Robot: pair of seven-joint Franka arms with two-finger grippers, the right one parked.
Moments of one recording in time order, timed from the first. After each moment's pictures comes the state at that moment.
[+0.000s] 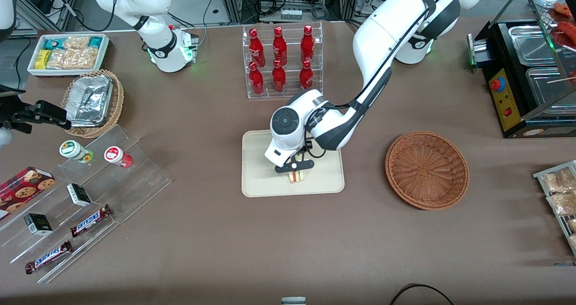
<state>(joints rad) -0.55 0.84 -0.33 -1.32 0.20 2.03 -1.02</state>
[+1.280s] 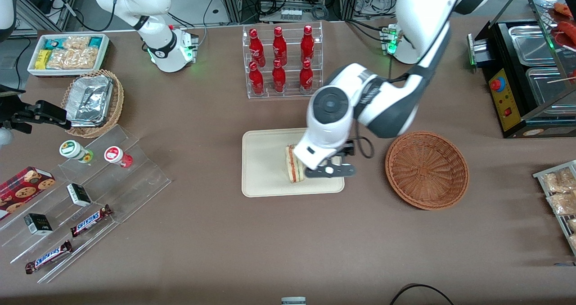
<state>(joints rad) -0.37 0.59 -0.32 -1.27 0.19 1.75 -0.69</state>
